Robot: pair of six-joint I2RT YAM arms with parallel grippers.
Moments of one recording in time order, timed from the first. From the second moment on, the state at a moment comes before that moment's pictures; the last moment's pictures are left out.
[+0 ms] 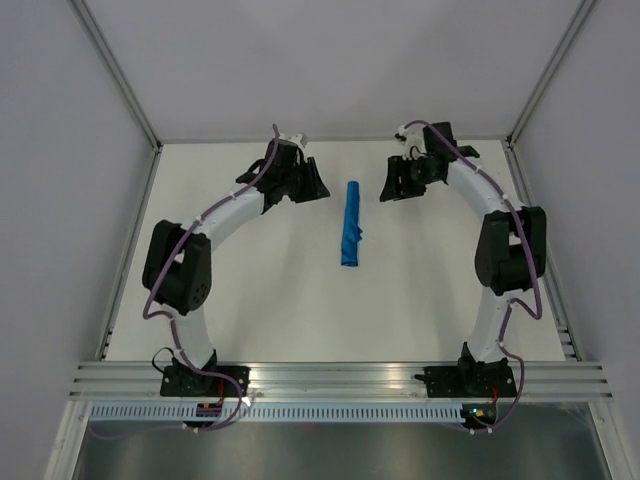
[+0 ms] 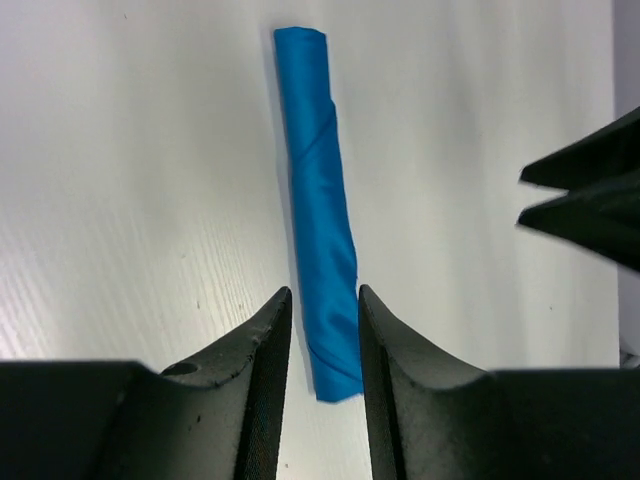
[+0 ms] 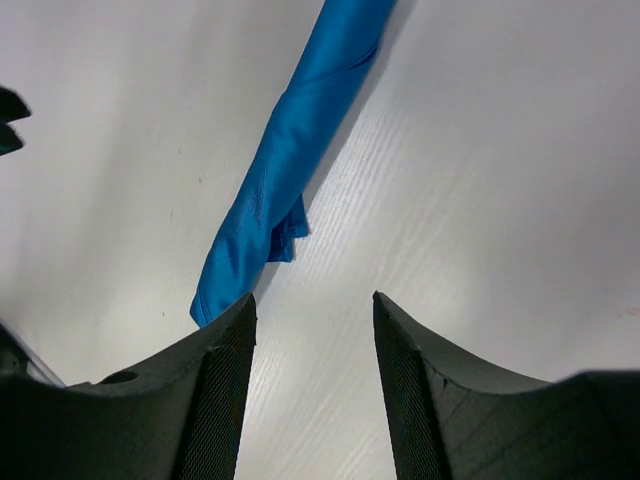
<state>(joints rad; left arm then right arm) -0.46 1.92 1.49 -0.26 0.22 -0.55 0.18 2.03 1.68 -0.70 -0.54 0.02</state>
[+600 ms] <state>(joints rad) -0.45 1.29 1.05 -0.33 0.23 -0.45 -0.08 1.31 1.21 -0.51 -0.40 -0.07</state>
